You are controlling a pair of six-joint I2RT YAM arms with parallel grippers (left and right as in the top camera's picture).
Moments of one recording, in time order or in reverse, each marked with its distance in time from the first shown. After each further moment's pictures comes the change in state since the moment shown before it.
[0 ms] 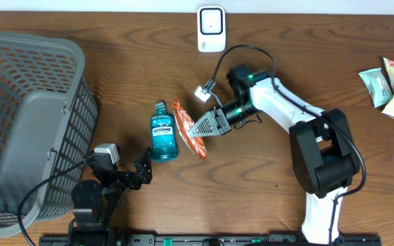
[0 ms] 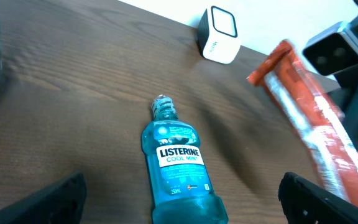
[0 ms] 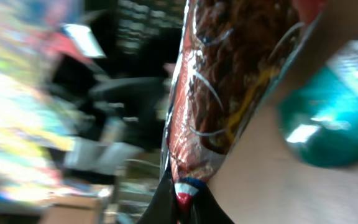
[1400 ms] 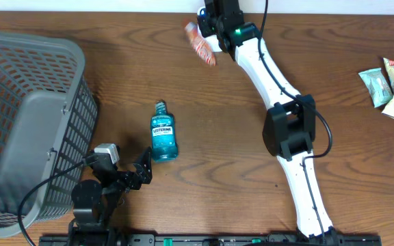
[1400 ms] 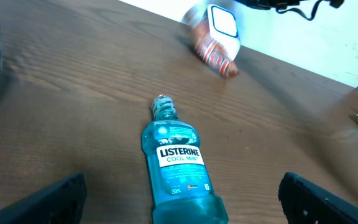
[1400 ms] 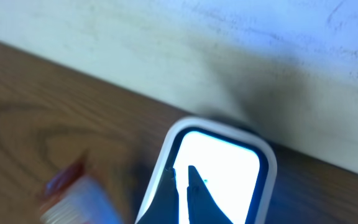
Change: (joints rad) left arm 0.000 0.000 0.000 0.000 0.000 0.000; right arm -0.025 0.519 1.006 0.610 1.361 0.486
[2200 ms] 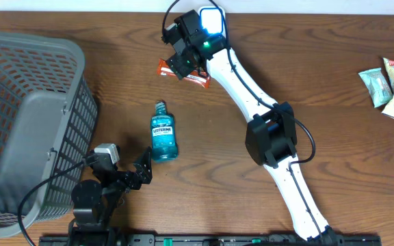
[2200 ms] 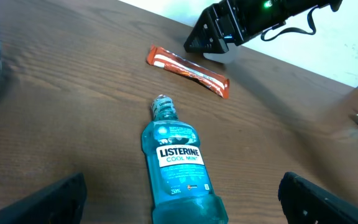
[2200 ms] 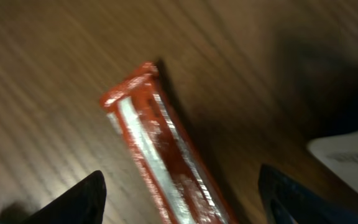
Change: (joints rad) left arm 0.000 0.000 0.000 0.000 0.000 0.000; right arm 0.155 0.014 0.037 -0.460 -0.131 -0.167
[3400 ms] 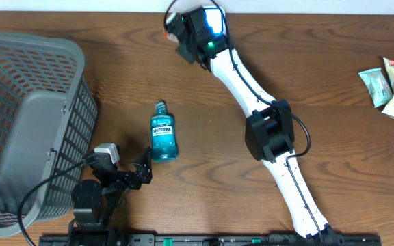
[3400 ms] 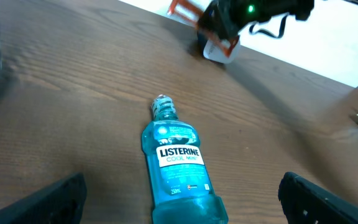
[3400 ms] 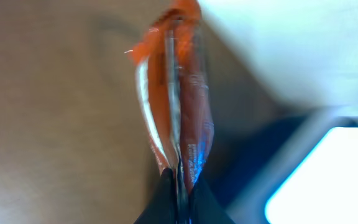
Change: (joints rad) left arm 0.000 0.000 0.000 0.000 0.000 0.000; right arm -0.039 0.100 0.074 0.303 0.221 -0.257
